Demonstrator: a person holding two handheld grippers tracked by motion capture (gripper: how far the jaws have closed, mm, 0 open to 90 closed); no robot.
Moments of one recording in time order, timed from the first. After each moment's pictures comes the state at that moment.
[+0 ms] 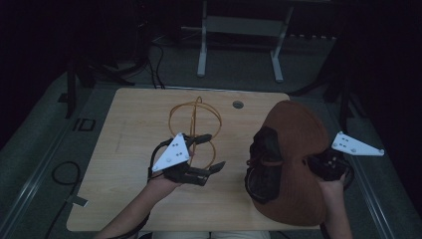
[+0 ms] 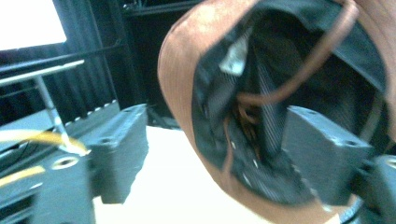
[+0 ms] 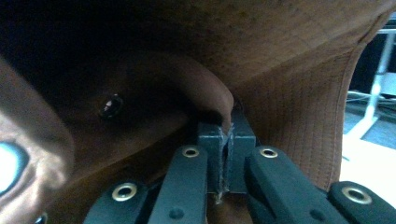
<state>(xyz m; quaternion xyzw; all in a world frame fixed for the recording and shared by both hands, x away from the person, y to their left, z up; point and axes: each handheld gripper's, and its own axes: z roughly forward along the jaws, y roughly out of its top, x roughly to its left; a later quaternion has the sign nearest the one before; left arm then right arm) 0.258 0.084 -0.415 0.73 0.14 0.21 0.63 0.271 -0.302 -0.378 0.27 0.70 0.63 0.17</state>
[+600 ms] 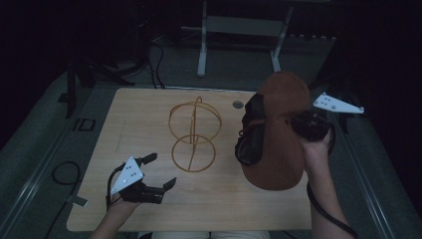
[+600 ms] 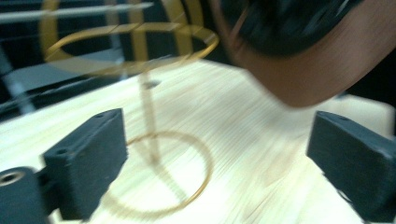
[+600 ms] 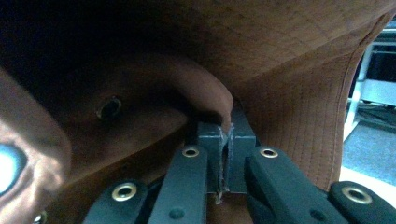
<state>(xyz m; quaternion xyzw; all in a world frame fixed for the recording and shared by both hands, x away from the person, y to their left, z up) 0.232 0.186 -0.502 0.72 0.29 0.26 0.57 0.340 -0.266 -0.337 0.29 0.70 0.62 0.19</state>
